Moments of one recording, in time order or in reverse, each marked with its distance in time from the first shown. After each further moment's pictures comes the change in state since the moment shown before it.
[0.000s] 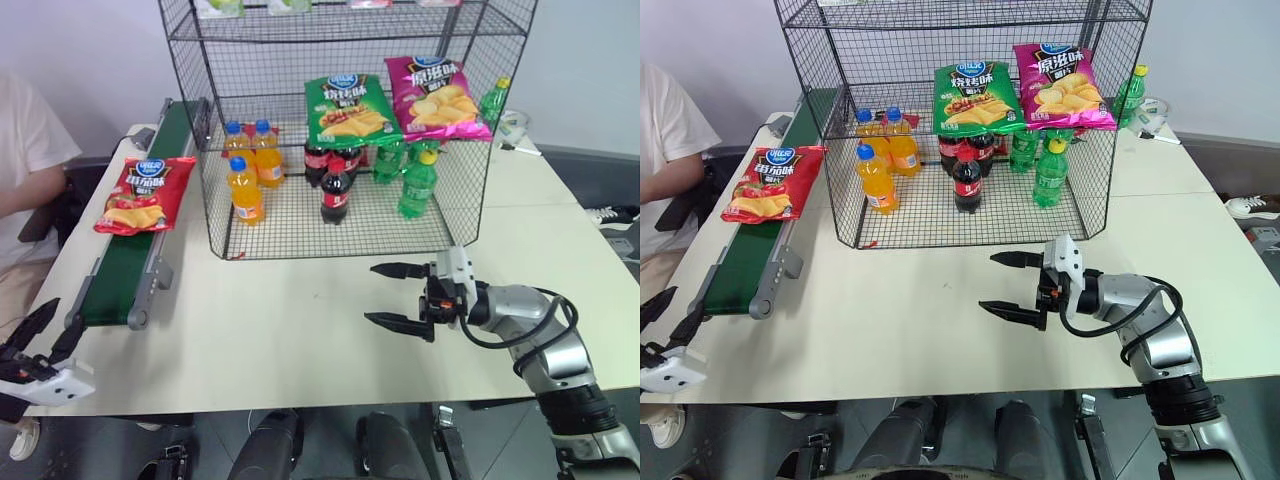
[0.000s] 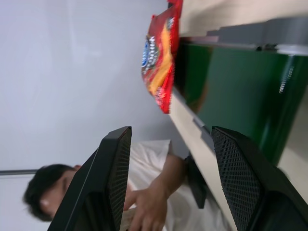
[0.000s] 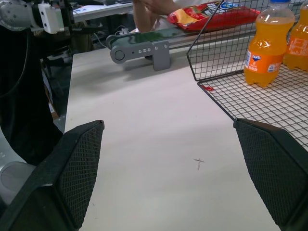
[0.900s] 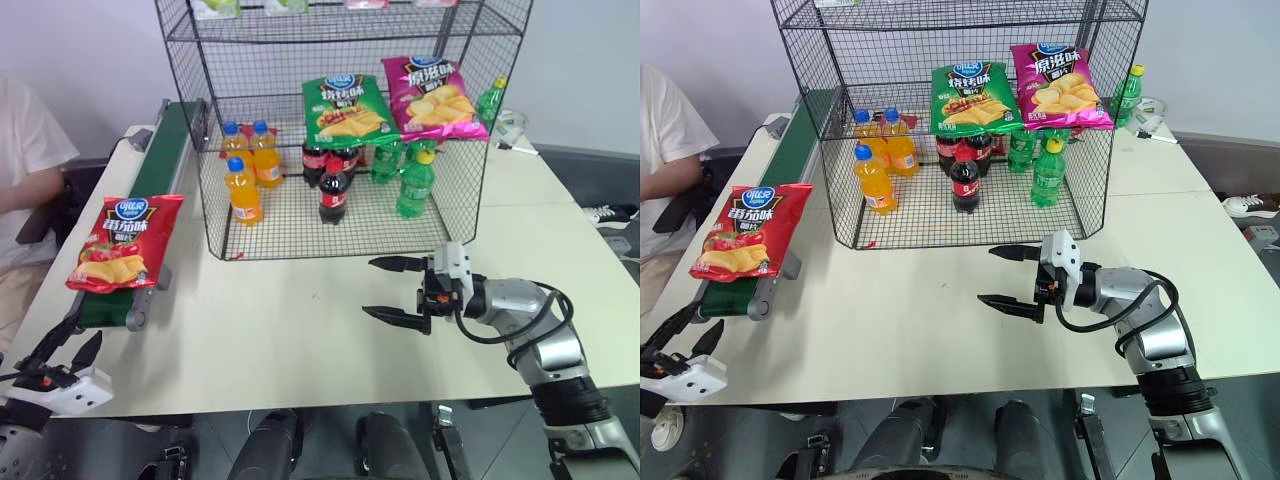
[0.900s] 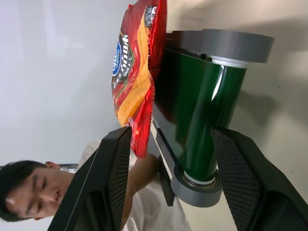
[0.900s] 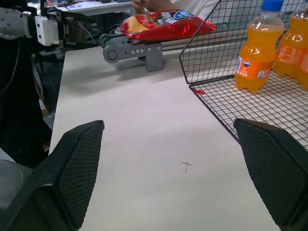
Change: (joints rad) left arm -0.011 0.003 -0.168 0.060 -0.035 0.052 0.048; right arm -0.037 0.019 0.001 0.034 -0.031 -0.037 0.005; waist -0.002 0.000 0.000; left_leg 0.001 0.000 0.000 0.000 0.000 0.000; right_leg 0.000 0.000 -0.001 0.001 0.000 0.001
